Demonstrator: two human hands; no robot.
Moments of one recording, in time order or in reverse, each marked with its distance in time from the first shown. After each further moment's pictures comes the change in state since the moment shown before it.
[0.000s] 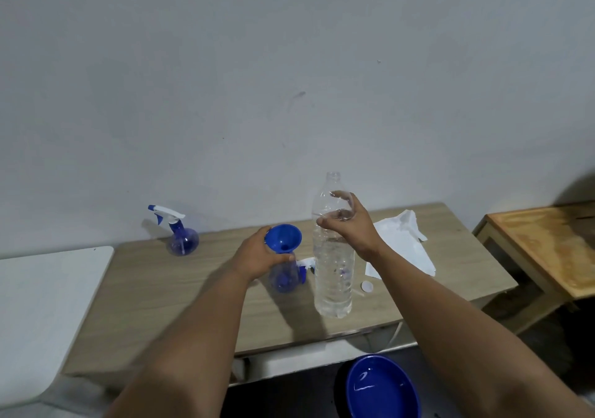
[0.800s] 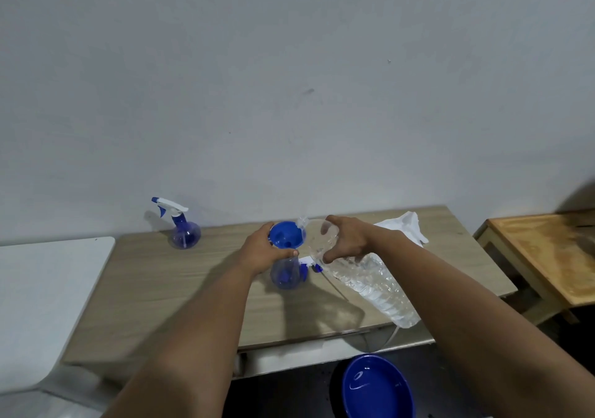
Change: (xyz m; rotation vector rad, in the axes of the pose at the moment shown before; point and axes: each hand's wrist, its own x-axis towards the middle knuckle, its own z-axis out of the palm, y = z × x) left_hand 0.007 -0.008 0.002 -0.087 -0.003 0.031; right_hand 0.010 -0.023 0.001 -0.887 -0.460 0.208
